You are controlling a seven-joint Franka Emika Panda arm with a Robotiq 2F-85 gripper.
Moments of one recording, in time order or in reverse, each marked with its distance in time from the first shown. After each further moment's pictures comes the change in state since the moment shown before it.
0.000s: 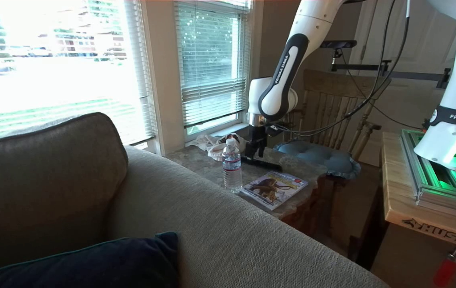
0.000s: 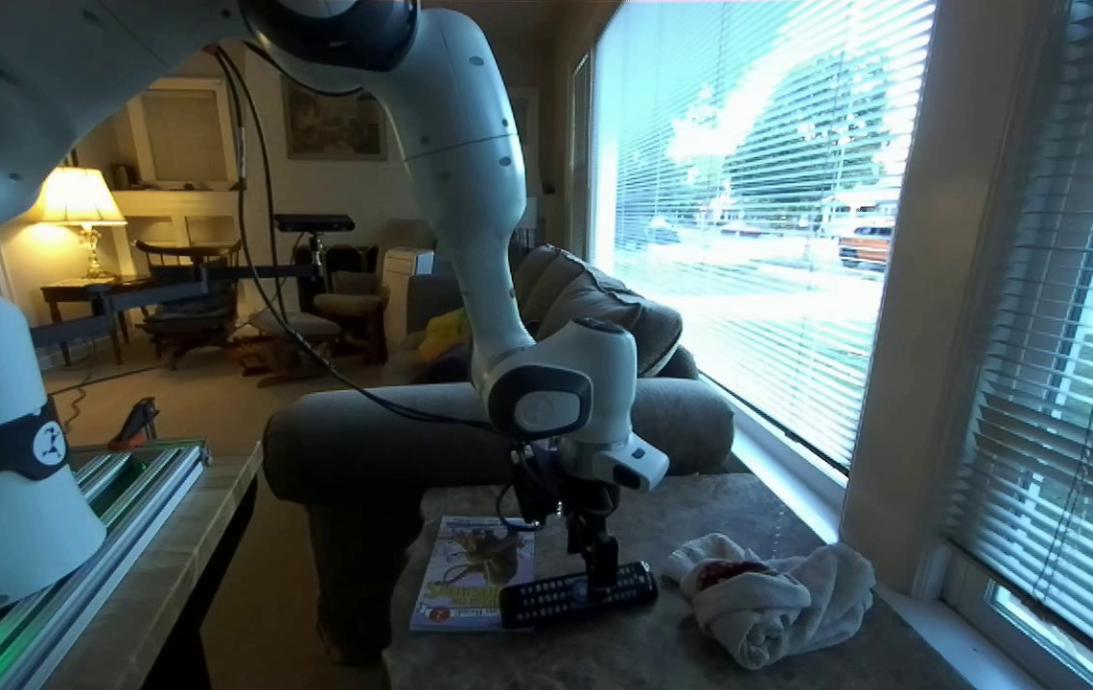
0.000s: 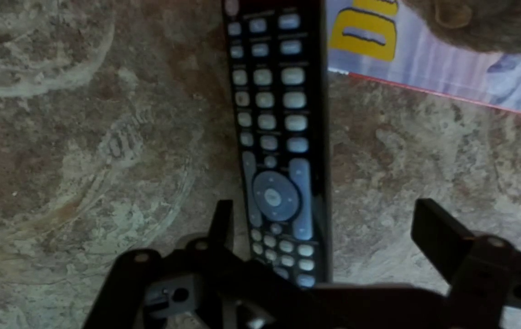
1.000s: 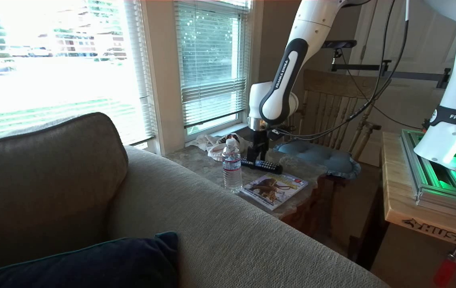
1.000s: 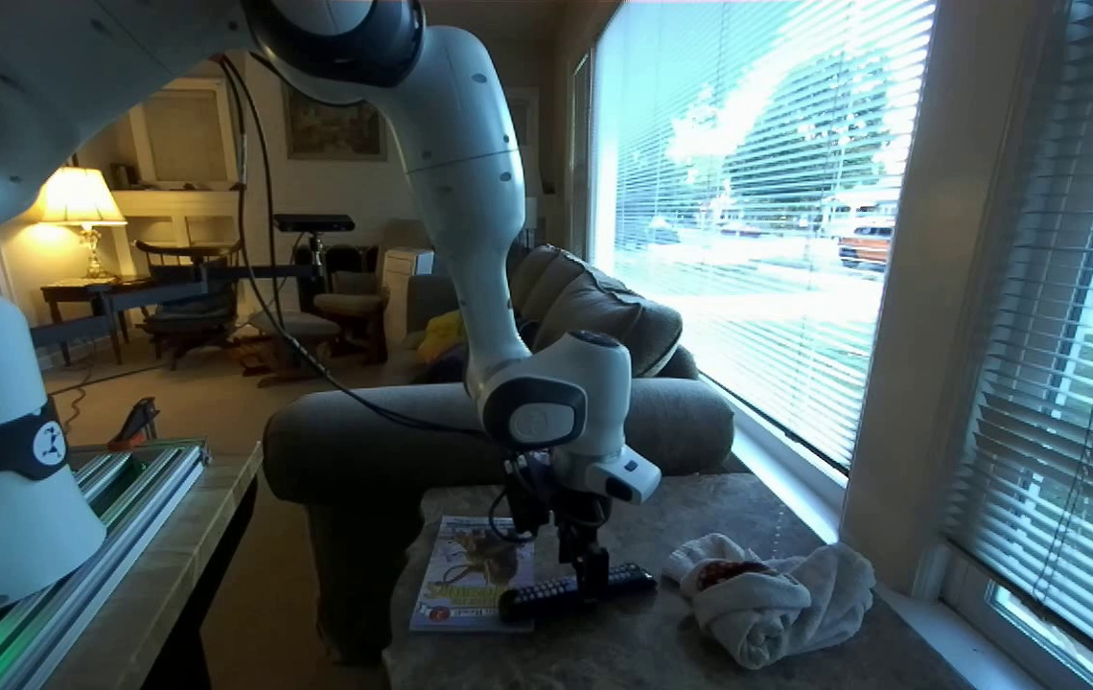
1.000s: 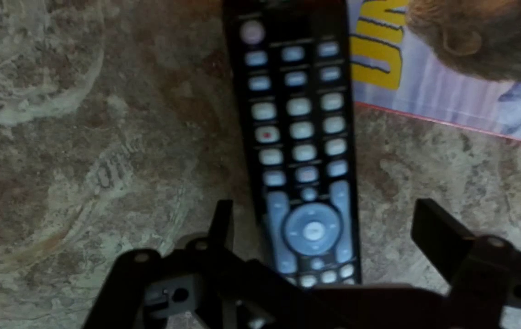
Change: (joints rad) arm 0.005 0.030 0.000 0.005 0.000 0.000 0.000
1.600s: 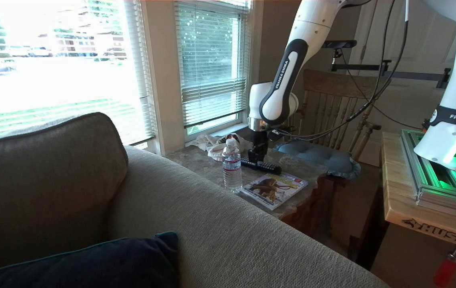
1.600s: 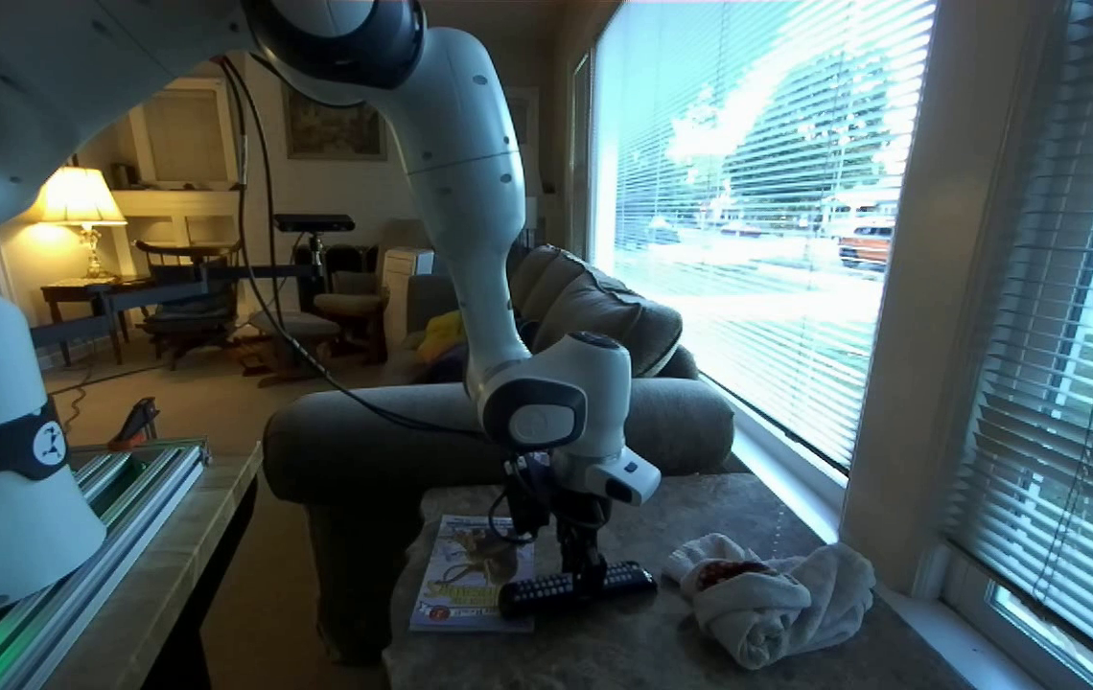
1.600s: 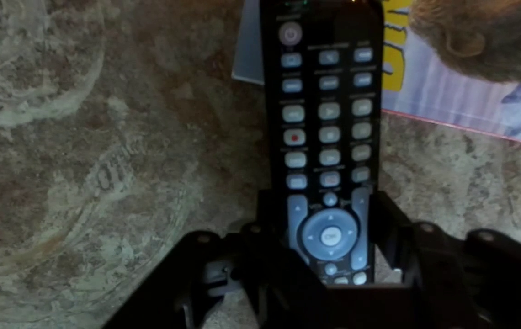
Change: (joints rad) arm 0.000 0.004 -0.001 0.002 0.000 0.000 0.000
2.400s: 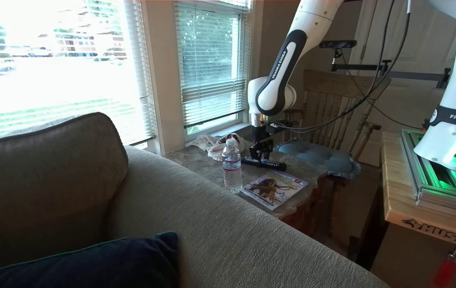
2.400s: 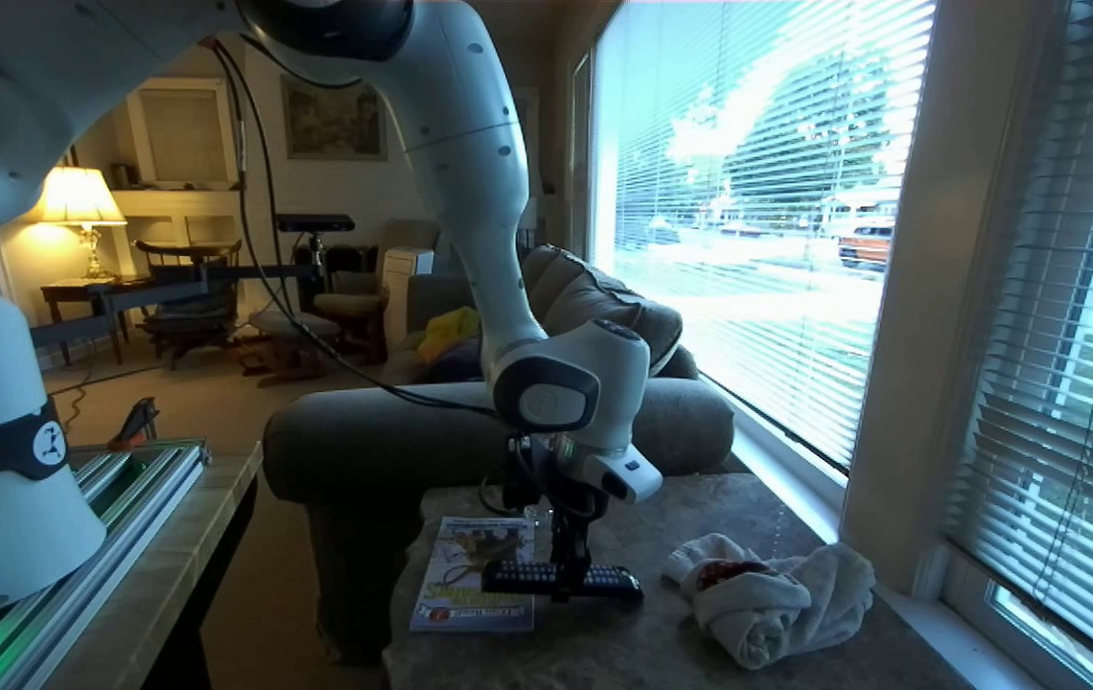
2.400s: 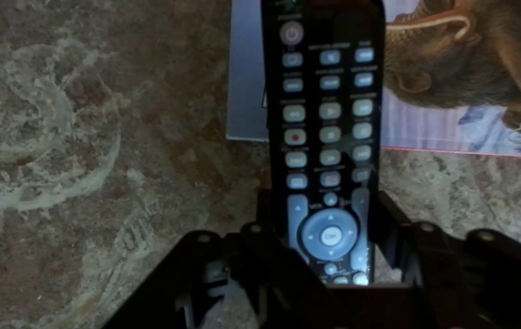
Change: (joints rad) arm -0.023 -0.051 0.013 0.002 0.053 -0.181 0.087
